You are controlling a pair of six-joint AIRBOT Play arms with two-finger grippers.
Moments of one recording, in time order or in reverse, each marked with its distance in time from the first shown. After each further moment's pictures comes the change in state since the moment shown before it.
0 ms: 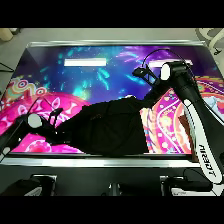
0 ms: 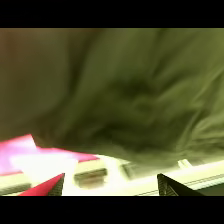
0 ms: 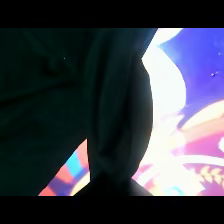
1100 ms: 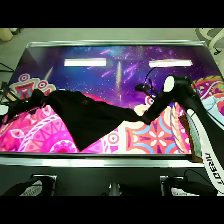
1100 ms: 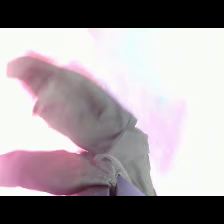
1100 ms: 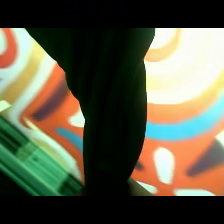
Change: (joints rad) left arm 0.426 -0.055 0.195 -0.401 0.580 0.098; right arm -0.042 0.095 -0.317 0.240 0.044 -0.024
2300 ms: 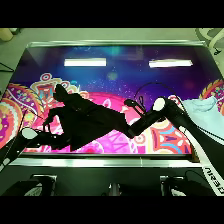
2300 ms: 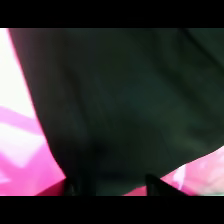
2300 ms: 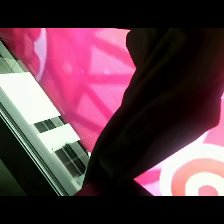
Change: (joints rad) left arm -0.280 0.084 -0.425 0.081 -0.258 -0.014; right arm 0.098 0.090 -0.257 0.259 -0.220 -0.055
